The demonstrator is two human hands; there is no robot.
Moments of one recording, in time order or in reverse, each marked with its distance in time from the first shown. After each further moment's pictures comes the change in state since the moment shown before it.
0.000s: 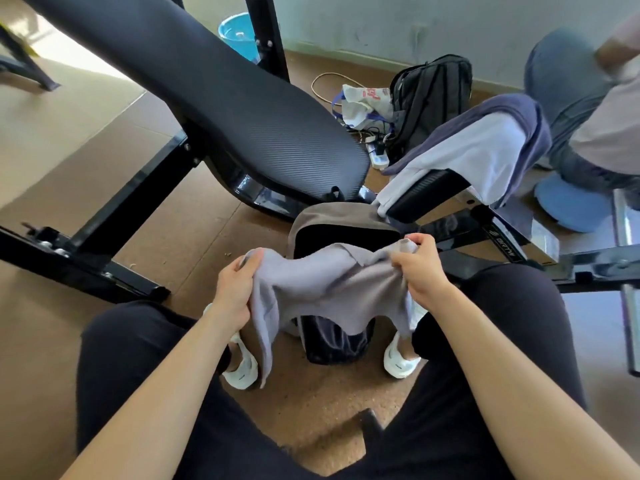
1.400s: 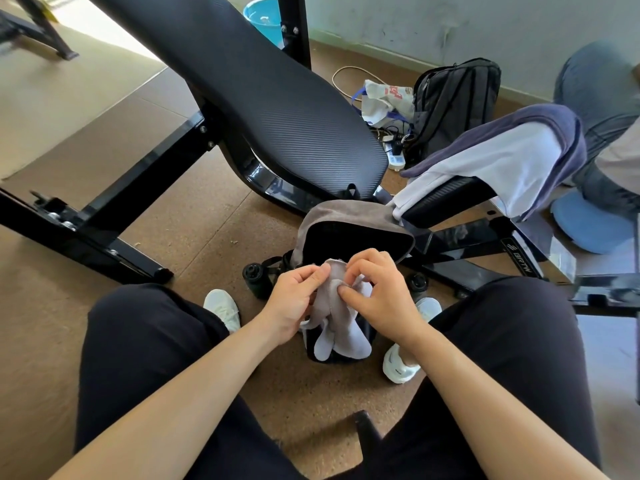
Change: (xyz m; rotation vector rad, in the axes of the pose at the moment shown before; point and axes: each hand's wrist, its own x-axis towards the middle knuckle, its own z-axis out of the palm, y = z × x) left_hand -0.046 -0.018 0.053 0.022 -0.400 0.020; right_hand -0.060 -0.001 0.050 -0.484 -0.357 -0.730
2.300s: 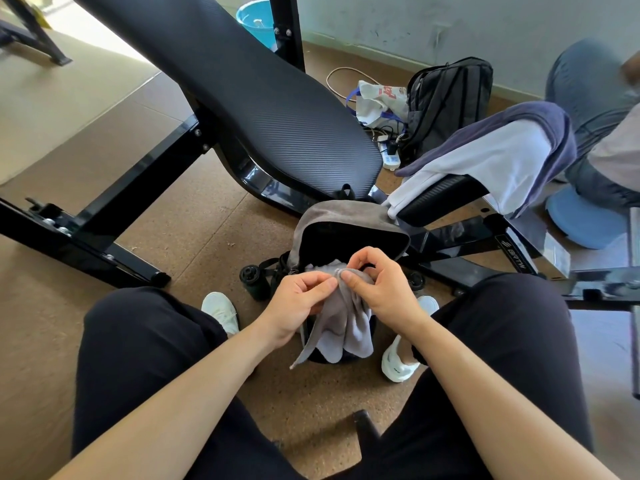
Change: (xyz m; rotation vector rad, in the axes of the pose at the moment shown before) left_hand -0.003 -0.007 0.002 0.124 -0.125 0.117; right_hand 0.005 0.005 -0.010 0.263 -0.029 0.206
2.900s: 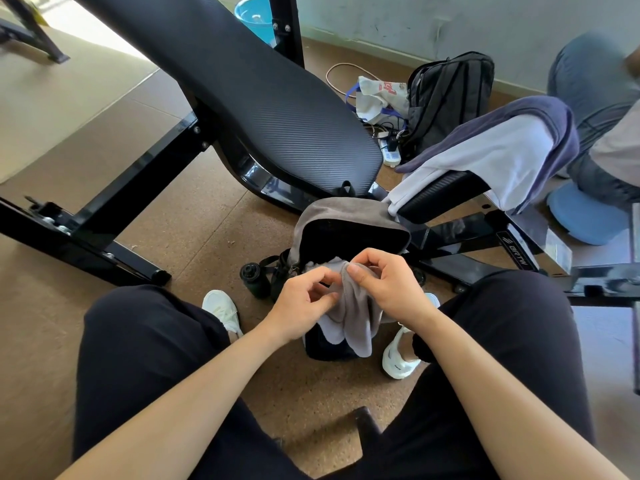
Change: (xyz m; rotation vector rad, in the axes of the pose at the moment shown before) left_hand 0.004 -0.009 -0.003 0.521 -0.036 0.273; right_hand 0.002 -0.003 -0.010 -0.051 -0.028 0.010
